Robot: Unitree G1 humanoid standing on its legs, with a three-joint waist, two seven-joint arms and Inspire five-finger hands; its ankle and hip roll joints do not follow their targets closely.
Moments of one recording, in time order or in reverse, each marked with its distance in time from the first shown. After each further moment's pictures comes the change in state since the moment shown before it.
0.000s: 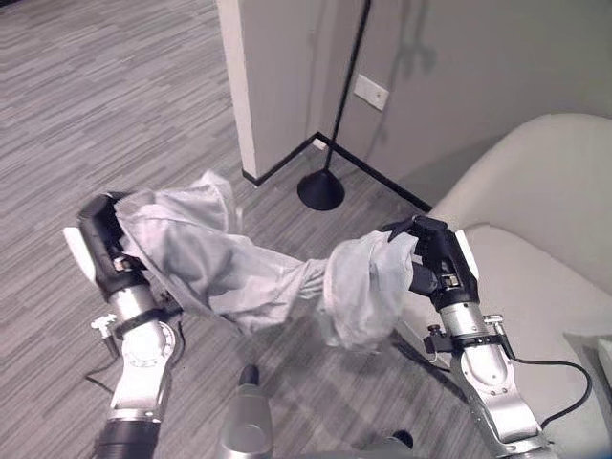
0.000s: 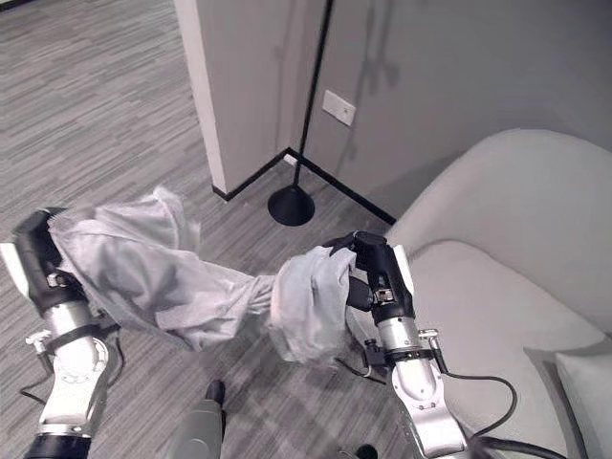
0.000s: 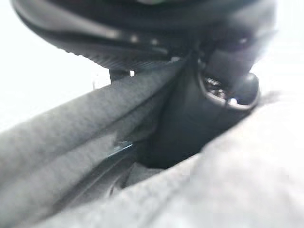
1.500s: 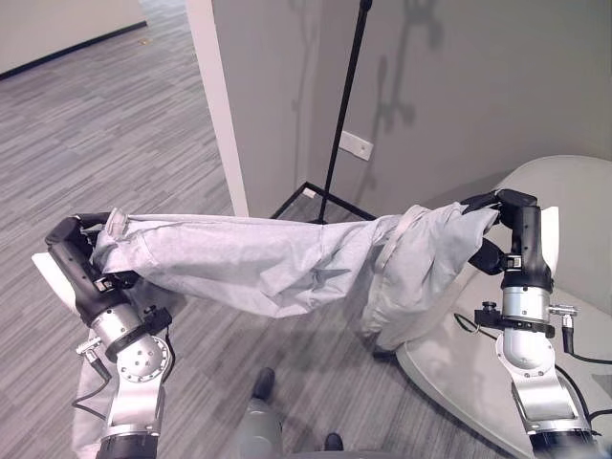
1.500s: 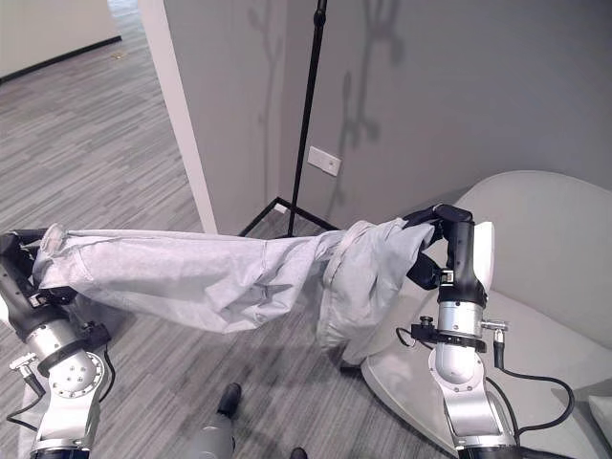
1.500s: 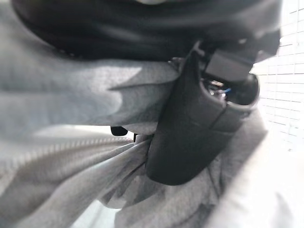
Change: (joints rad) left arm 0.046 -0.076 0.034 0.026 0.195 0.017 0.097; right arm -0.052 -0.100 -0.211 0.108 -0.351 -0.019 -0.275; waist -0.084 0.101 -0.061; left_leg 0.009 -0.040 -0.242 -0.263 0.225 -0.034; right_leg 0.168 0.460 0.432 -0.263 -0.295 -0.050
